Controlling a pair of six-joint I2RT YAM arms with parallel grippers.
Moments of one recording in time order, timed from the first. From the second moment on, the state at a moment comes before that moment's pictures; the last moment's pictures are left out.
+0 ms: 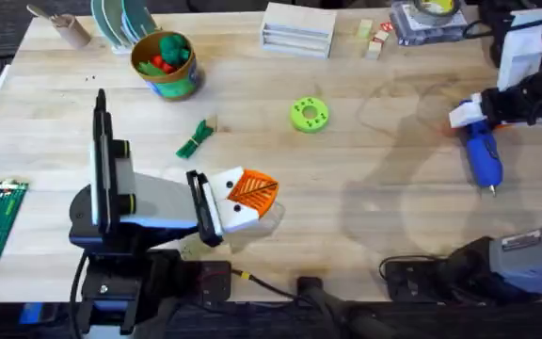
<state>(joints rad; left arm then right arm) 0.00 0.01 0.01 -0.13 1.23 0.05 -0.46 1.80 1.18 -0.81 -0.06 -0.50</state>
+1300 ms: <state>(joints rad) 0.00 0.01 0.01 -0.13 1.24 0.05 -0.46 1.81 1.20 -0.82 -0.01 -0.50</state>
